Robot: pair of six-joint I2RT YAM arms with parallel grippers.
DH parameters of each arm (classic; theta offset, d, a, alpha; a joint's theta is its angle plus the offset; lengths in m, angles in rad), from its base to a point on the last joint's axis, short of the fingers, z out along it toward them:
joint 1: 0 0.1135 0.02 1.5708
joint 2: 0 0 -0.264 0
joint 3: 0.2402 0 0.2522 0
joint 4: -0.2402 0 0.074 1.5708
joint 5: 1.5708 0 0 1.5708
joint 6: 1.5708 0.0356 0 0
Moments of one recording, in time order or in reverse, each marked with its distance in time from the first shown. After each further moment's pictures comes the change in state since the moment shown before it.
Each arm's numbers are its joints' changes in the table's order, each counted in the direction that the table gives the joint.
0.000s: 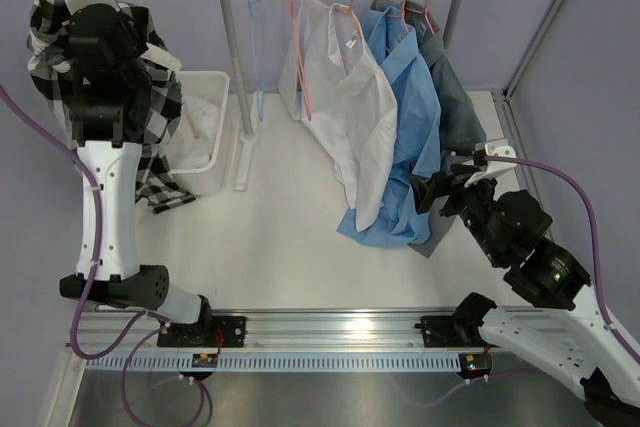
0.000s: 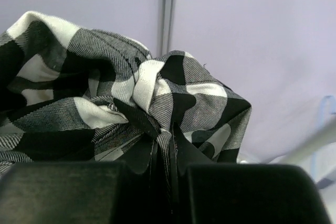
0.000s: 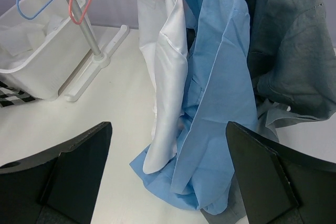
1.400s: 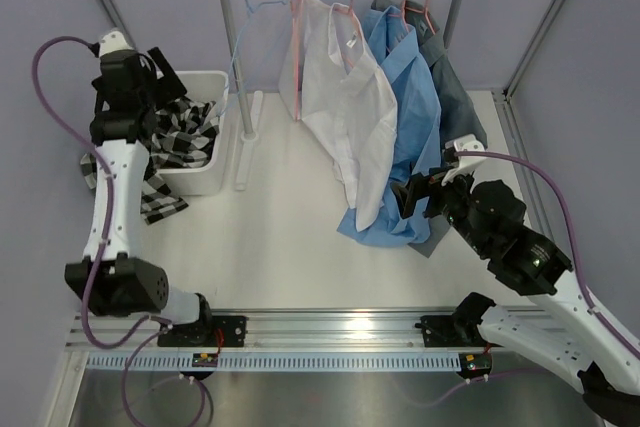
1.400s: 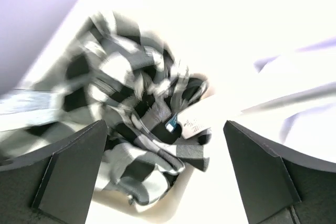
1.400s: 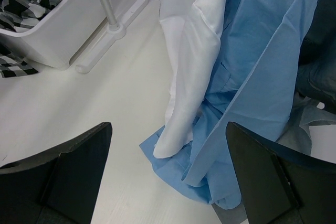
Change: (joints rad) left arm 0.188 -0.020 -0.451 -0.010 0.402 -0.276; right arm 0.000 -0.078 -0.021 0.003 -0.117 0.001
